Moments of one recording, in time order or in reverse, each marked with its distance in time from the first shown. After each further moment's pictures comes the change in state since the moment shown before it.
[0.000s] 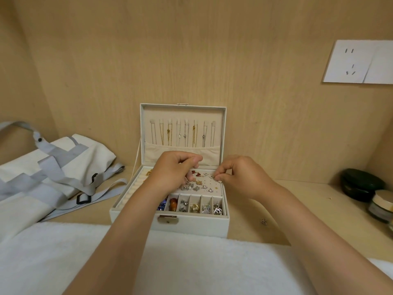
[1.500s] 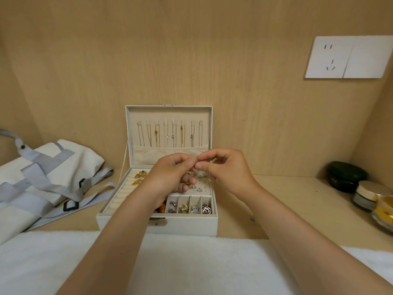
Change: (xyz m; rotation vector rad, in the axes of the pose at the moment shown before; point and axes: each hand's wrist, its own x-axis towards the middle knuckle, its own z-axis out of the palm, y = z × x) left_hand -0.007 0.009 0.017 -0.252 -0.150 -0.147; right_hand -0.009 -0.031 0.004 0.823 0.227 0.022
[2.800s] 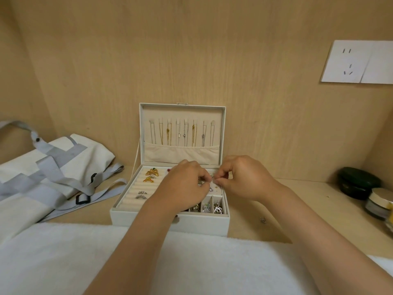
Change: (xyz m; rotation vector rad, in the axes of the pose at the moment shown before) left_hand 0.000 -0.022 -0.002 1.035 0.037 0.425; right_hand 0.004 0.007 -0.023 -1.008 -0.257 -0.197
